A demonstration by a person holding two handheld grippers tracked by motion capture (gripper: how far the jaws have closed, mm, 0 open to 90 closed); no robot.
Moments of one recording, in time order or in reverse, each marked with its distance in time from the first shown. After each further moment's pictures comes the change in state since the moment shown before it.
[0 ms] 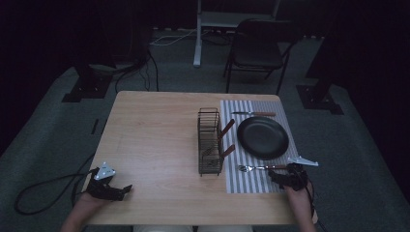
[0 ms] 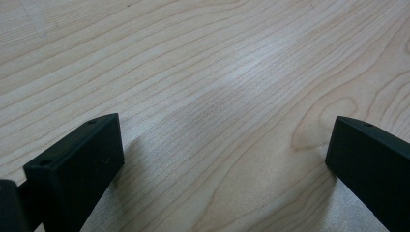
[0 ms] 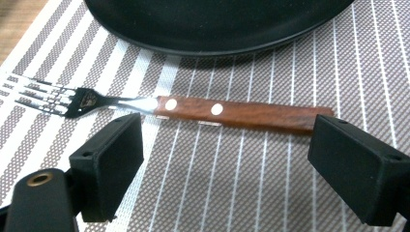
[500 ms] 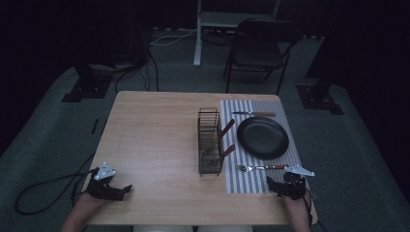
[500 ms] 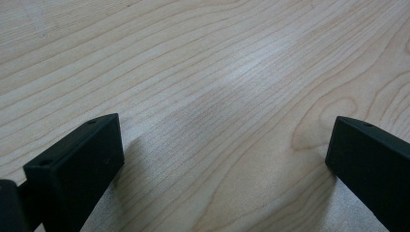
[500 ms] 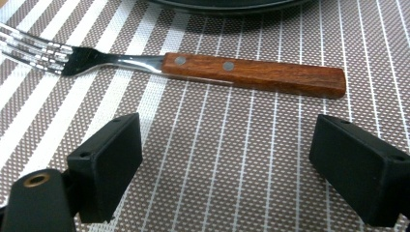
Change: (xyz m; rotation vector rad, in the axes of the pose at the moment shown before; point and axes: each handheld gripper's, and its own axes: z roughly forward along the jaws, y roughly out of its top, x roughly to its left) left arm 0.000 0.000 0.000 -0.001 0.001 0.001; right arm 0.013 -0.028 -0.003 -0.028 -0.059 -0.071
